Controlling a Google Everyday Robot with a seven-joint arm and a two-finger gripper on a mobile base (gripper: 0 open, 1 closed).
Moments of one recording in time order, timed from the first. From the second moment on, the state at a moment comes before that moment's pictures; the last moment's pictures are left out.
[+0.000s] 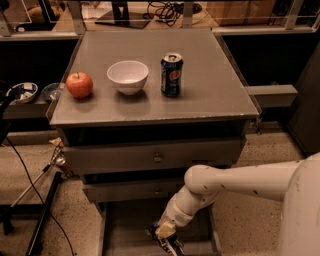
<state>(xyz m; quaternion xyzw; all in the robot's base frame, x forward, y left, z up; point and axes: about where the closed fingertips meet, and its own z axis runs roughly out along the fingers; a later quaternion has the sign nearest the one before) 0.408 -0.005 0.456 -0.57 0.76 0.30 0.07</state>
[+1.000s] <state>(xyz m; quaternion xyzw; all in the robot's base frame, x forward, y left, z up) 0.431 0.005 0.358 -0.53 0.78 0.33 0.06</state>
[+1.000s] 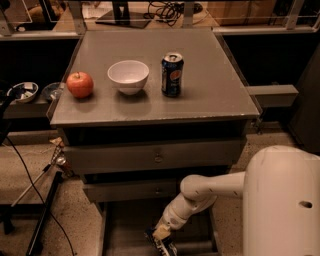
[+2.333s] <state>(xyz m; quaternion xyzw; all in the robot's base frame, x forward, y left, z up) 0.434 0.045 0.295 -0.51 0.76 0.39 0.05</state>
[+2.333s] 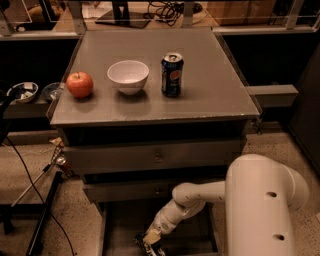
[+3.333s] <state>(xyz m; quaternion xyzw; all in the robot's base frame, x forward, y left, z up) 0.450 0.038 0.317 -0.51 0.79 0.32 0.09</state>
